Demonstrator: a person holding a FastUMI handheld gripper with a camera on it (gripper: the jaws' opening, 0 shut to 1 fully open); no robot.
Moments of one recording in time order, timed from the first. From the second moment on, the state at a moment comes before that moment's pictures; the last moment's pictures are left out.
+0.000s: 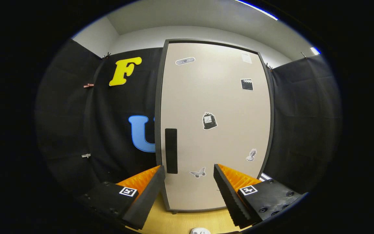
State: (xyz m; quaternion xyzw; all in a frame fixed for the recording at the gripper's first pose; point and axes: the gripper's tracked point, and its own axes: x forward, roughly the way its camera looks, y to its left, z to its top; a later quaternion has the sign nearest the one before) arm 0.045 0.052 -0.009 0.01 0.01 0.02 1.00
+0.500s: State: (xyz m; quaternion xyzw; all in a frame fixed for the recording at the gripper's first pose) arm 0.112 0.085 -0.028 0.01 0.02 0.03 1.00
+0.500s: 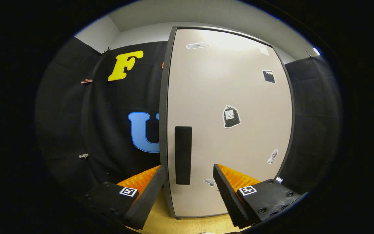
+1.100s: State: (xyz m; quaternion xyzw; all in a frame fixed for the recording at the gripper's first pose) arm 0.161 0.090 -0.043 0.01 0.03 0.01 1.00
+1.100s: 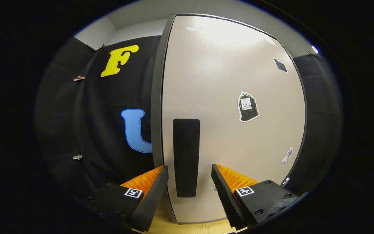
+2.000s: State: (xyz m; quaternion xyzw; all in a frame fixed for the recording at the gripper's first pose) arm 0.162 0.095 -0.043 0.00 0.04 0.02 1.00
